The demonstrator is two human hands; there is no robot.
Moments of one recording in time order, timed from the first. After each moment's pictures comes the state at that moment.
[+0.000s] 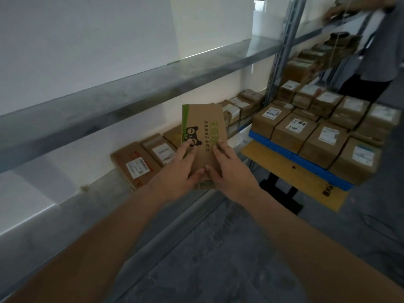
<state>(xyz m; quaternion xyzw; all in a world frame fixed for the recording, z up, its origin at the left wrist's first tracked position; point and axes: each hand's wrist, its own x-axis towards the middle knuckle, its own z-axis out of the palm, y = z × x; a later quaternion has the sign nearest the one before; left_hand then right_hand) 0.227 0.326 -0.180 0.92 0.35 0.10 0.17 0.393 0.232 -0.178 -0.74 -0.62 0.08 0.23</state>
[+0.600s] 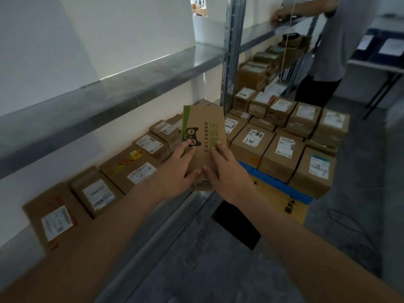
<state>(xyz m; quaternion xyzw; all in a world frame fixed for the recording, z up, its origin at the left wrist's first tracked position) 0.465 0.395 -0.182 0.94 0.26 0.10 0.21 0.608 0.265 -0.175 -0.80 -0.55 0.08 0.23</state>
